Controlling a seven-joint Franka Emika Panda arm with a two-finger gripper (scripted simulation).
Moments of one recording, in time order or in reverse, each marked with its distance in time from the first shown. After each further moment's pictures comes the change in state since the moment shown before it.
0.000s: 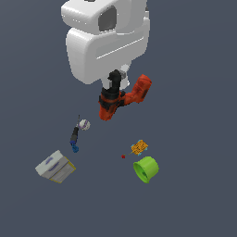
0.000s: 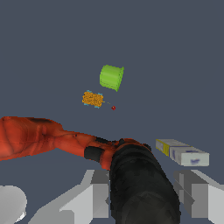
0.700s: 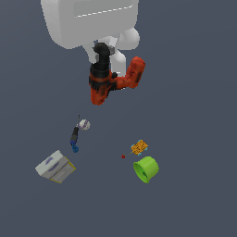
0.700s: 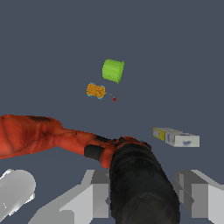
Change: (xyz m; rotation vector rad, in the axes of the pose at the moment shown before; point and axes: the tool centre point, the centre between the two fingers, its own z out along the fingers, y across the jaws) arm -0.042 -0.003 -0.046 0.006 -0.003 -0.001
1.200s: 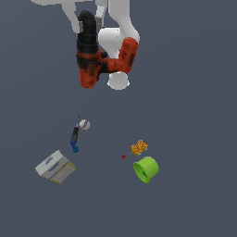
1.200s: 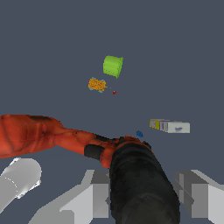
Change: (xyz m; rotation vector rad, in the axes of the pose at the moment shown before) arm -0.040 -0.001 -0.047 -0.002 0.001 0.001
